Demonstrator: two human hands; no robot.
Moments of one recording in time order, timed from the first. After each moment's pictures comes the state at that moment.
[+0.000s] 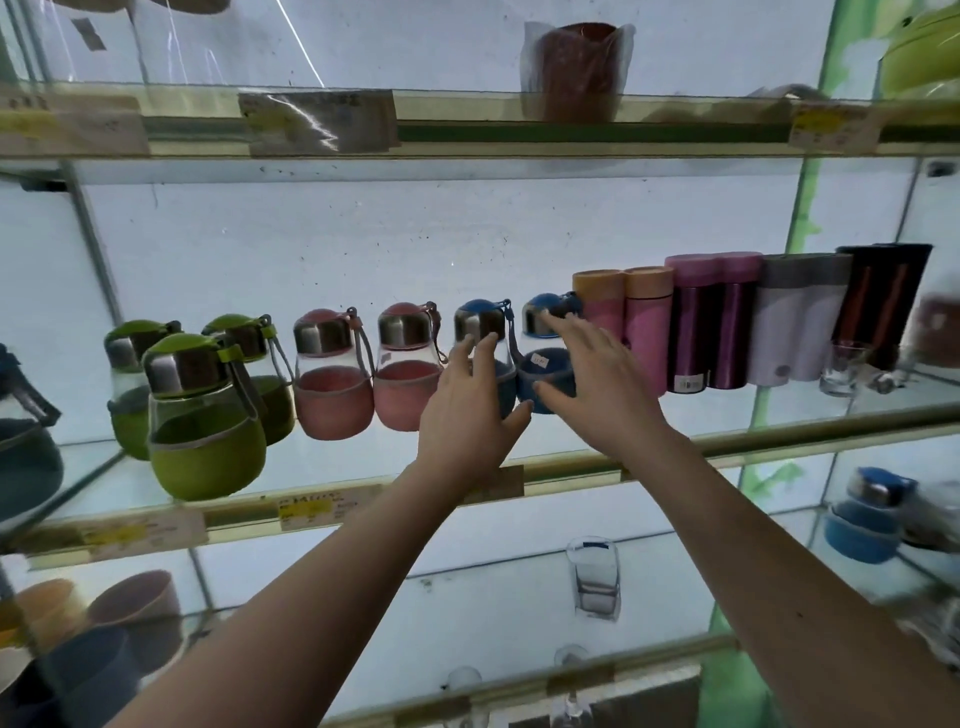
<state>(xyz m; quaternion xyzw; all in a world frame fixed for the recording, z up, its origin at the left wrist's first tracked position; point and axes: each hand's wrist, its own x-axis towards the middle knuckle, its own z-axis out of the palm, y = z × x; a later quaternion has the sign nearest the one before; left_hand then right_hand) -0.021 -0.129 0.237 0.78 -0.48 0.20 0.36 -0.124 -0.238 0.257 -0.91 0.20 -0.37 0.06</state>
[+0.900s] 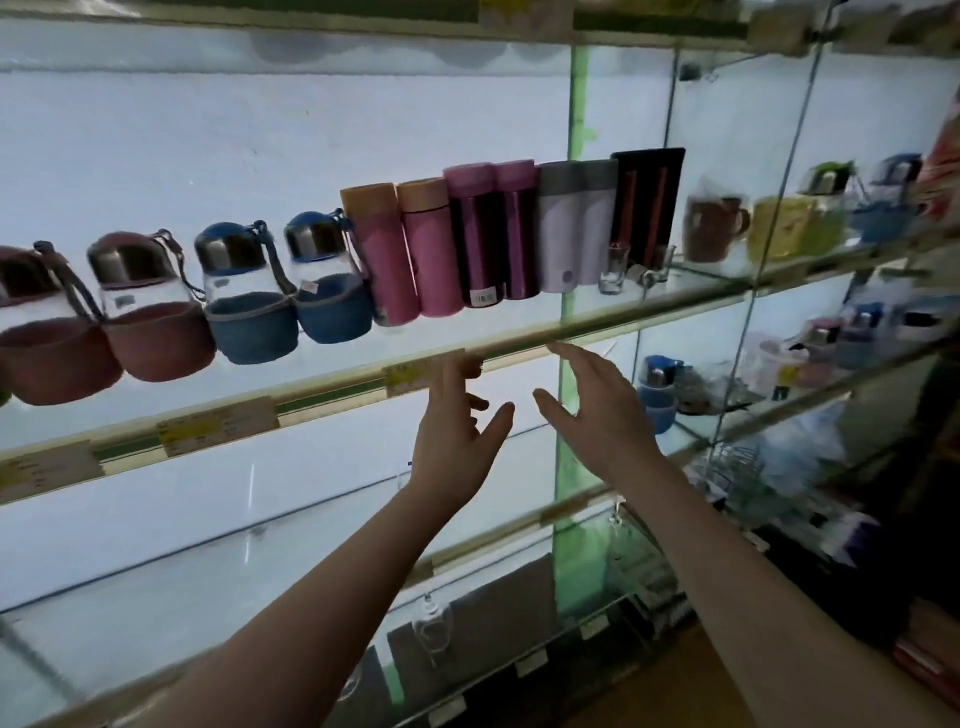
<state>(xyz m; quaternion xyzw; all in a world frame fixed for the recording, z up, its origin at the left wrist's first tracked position) -0.191 -0.235 0.138 0.63 -0.55 0.01 0.55 -0.324 -0.323 0.153 -0.85 0.34 -0.38 0.14</state>
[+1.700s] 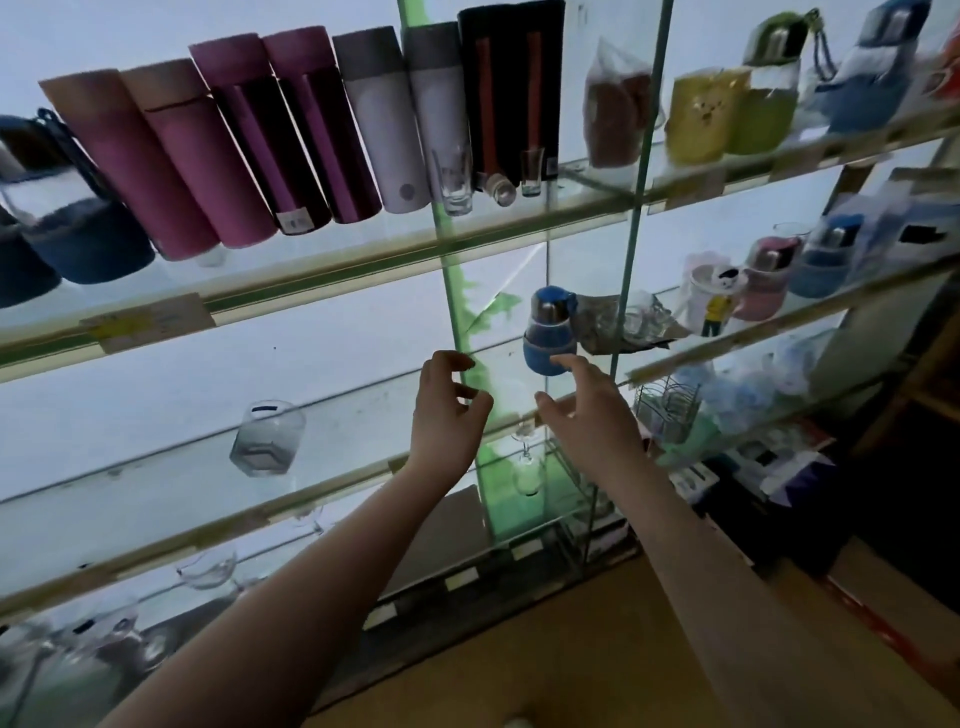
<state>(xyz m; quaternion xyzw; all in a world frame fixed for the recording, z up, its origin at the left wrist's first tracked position) -0.360 -0.401 0.064 0.71 -0.43 -0.09 0.55 -0.491 -0.488 0.058 -0.82 0.39 -0.31 0.28</state>
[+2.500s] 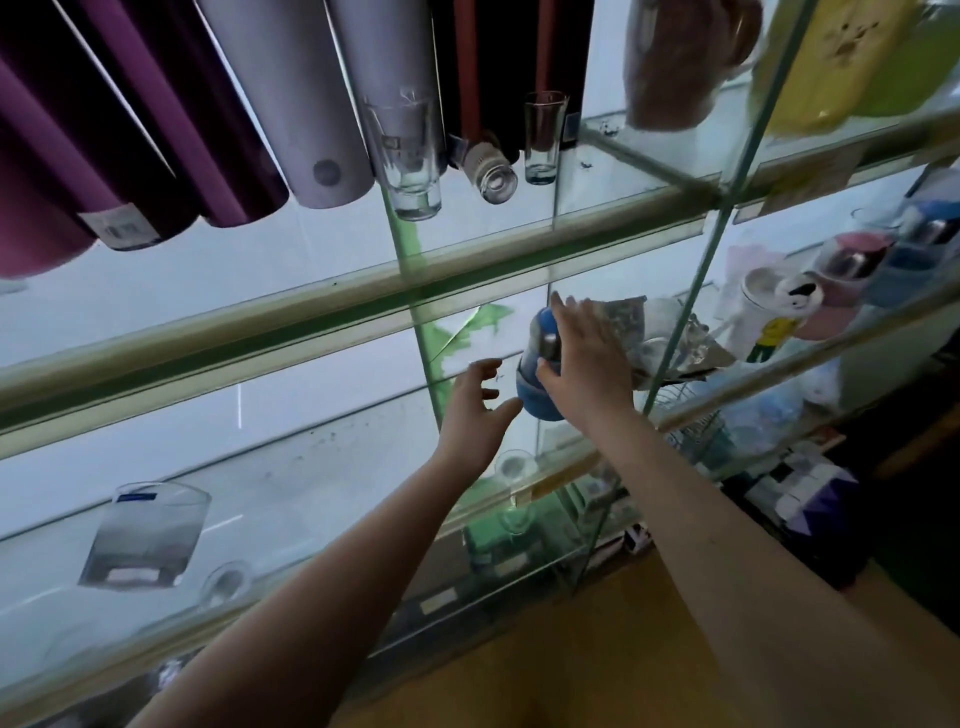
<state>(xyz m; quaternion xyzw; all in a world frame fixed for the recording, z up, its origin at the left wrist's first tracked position) -0.277 -0.587 -0.006 0.72 -0.39 -0.25 0.52 -0.377 -0.685 0.019 -0.87 0.42 -0.24 0.10</state>
